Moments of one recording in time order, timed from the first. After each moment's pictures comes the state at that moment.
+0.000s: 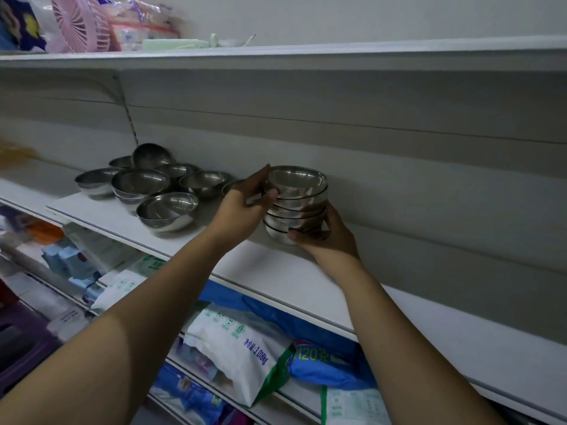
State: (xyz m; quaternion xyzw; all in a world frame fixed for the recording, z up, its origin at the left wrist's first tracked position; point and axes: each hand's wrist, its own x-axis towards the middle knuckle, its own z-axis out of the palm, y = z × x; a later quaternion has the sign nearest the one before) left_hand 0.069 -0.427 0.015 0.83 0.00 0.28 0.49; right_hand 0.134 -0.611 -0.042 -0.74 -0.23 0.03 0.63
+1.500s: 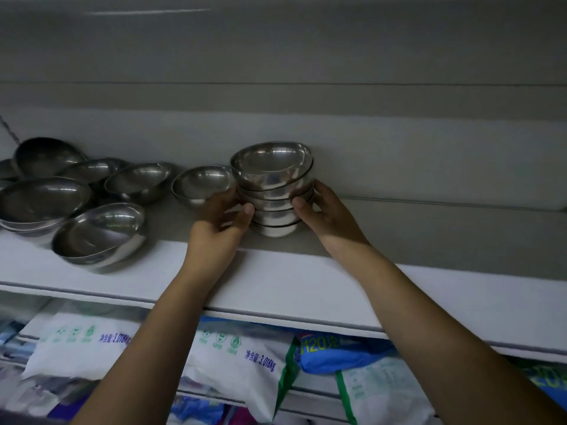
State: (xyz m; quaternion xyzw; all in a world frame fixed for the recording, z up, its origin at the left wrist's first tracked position) left_hand 0.093 -0.404 -0.040 0.75 0.01 0.23 0.62; right_hand 0.147 -0.603 -0.041 -0.75 -0.16 0.00 0.64
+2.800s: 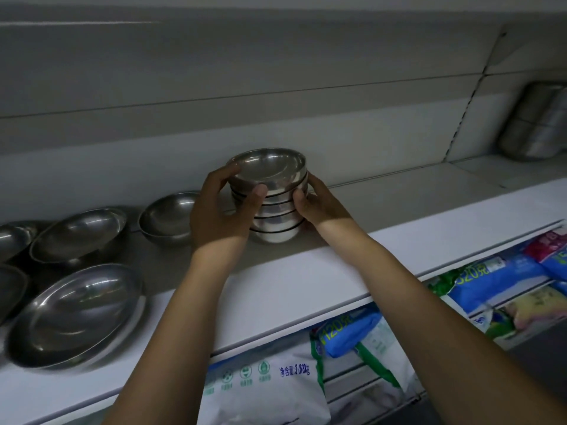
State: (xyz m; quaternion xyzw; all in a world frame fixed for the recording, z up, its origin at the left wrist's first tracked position) left_hand 0.137 -0.370 -0.002 0.75 -0.17 0.22 0.60; right_hand 0.122 -0.557 -0.022 -0.78 -0.03 -0.11 0.62
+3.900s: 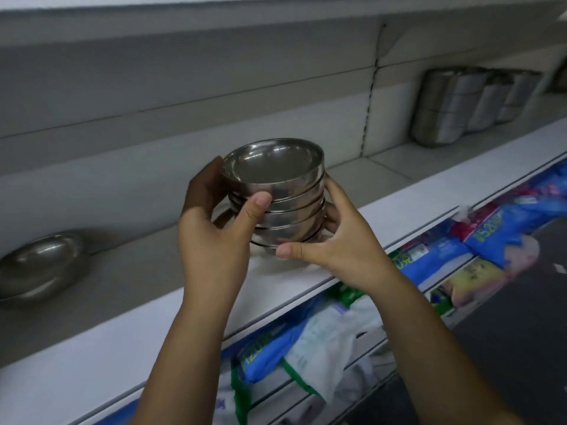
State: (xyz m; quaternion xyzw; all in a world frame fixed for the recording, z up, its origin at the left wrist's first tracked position) left_hand 0.057 -0.541 0.031 0.65 -0.25 0.16 0.69; right_hand -0.001 -0.705 -0.001 -0.75 0.01 -0.21 0.63
